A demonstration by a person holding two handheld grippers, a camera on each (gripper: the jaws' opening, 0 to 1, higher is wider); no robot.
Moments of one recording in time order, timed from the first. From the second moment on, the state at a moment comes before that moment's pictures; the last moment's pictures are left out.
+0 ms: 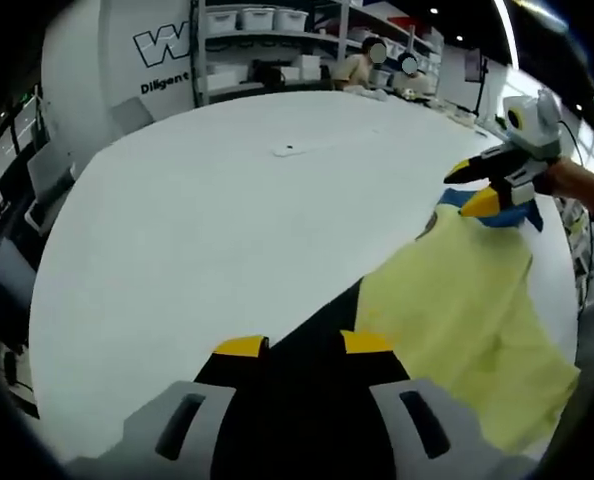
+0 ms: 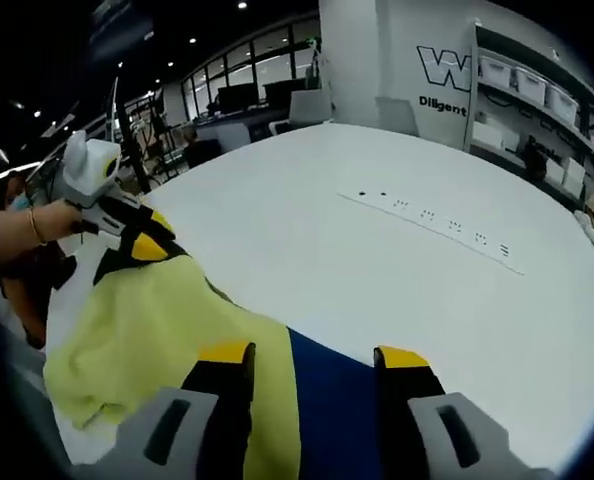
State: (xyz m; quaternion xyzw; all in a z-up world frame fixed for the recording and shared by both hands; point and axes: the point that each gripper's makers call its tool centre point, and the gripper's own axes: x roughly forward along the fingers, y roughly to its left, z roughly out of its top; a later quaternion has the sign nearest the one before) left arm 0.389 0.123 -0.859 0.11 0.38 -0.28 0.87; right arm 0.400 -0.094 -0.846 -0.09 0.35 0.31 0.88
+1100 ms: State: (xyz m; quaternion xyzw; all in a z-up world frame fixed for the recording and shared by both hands) left arm 0.393 0.114 -0.817 0.13 0.32 -0.29 0.89; right arm 0.376 -0.092 -0.819 -0.13 0.33 0.32 0.88
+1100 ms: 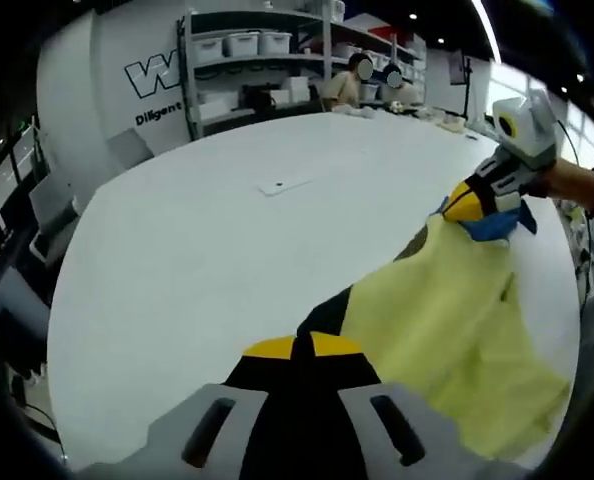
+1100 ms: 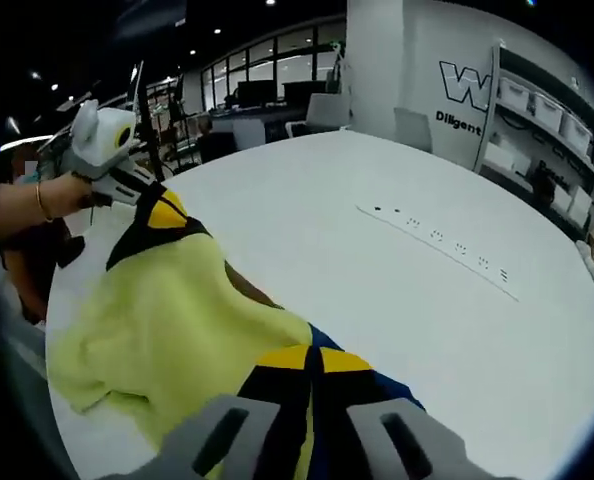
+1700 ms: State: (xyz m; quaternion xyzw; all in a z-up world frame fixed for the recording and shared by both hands) left arm 0.338 0.109 -0.802 0.12 0.28 -0.31 0.90; right arm 0.297 -0.090 -0.813 -0.15 0.32 0.35 0.87
